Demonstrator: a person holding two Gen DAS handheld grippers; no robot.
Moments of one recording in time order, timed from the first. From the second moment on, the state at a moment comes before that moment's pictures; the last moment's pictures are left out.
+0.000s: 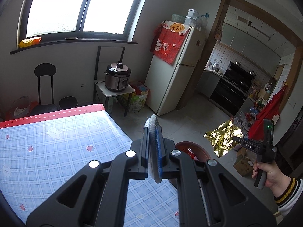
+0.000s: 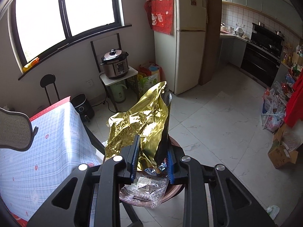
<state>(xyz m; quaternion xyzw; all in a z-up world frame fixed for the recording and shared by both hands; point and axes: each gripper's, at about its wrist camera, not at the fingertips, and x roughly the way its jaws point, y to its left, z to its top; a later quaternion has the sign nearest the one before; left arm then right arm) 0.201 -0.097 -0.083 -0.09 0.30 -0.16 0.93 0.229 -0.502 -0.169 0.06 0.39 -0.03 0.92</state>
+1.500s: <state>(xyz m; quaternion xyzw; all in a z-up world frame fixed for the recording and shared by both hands) 0.276 -0.331 -0.104 0.00 0.31 -0.32 0.90 0.114 -0.594 -0.148 0.12 0.38 -0.13 0.91</state>
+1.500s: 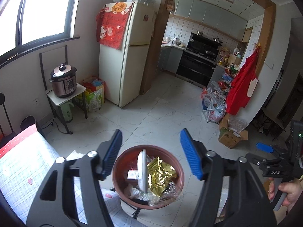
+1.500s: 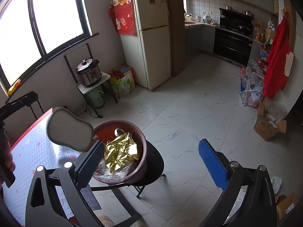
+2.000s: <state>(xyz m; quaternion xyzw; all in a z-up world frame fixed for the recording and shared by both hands) 0.234 -0.295 -0.058 0.00 0.29 -0.31 0.91 0.107 -0.580 -0.122 0.12 0.36 -0.10 0.92</state>
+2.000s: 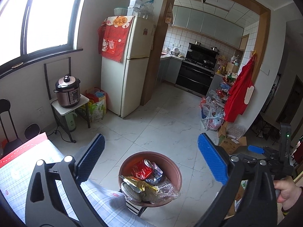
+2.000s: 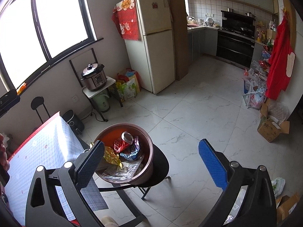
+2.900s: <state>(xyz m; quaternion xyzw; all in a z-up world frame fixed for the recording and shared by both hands) 0.104 -0.135 0.017 -0.01 0.25 -0.26 0.93 0.026 -0.424 -0.020 0.08 0.29 -0.06 0.95</state>
